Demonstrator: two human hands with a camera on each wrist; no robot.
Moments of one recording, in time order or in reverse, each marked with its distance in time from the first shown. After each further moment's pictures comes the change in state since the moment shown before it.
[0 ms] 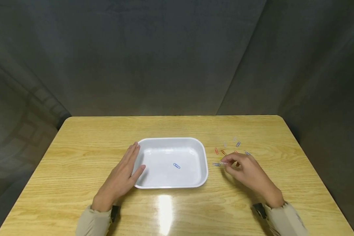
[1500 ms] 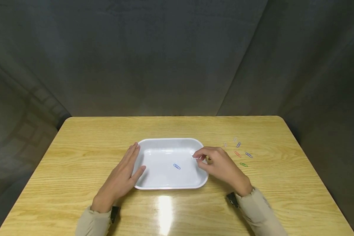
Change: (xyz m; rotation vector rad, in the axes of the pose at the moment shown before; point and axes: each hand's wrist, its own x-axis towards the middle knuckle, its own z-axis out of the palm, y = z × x) left_hand -0.001 -0.001 0.000 -0.001 0.016 0.020; right_hand 0.051 -0.049 0.036 0.154 -0.093 -0.058
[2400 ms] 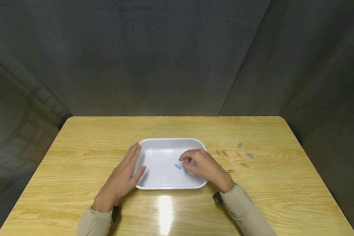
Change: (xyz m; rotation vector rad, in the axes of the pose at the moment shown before) left_hand 0.001 -0.001 0.003 0.013 0.037 0.024; right_hand 0.024 -0.009 0.038 -0.026 -0.151 0.019
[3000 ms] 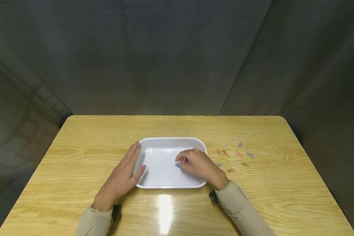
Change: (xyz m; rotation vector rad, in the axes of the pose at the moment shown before) left_hand 0.000 0.001 -0.001 -0.008 -0.033 -0.022; right_hand 0.011 -0.002 0.011 -0.060 -0.037 0.005
